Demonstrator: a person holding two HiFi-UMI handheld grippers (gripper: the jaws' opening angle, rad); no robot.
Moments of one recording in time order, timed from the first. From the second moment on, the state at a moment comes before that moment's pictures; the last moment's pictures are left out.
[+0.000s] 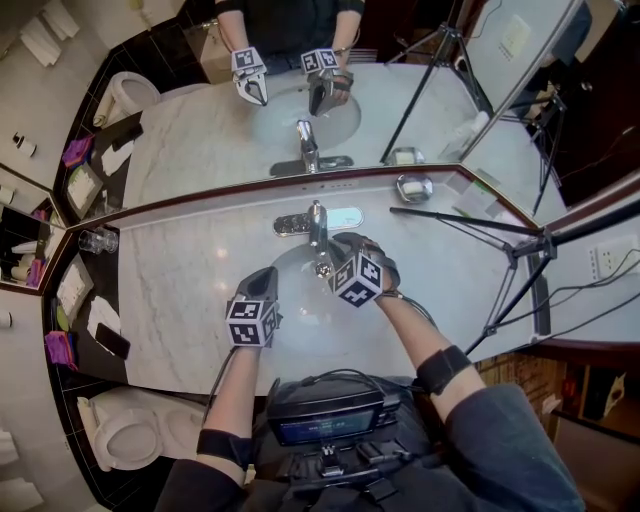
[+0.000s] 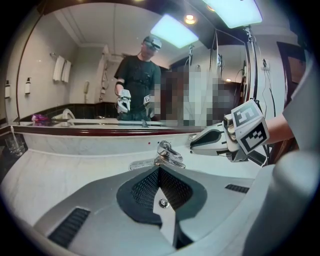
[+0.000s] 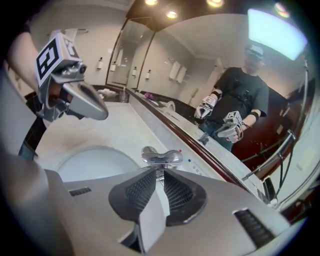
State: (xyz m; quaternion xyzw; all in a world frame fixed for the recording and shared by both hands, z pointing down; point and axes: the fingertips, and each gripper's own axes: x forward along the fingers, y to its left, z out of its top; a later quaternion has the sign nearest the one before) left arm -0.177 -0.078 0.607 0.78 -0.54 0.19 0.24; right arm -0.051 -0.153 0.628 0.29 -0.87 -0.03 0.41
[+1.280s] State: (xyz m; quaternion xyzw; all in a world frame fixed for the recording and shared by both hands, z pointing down) left arm -0.173 -0.074 0.584 0.79 -0.55 0.17 0.22; right arm 0.083 -0.126 0.609 0.45 -0.83 0.27 0.18
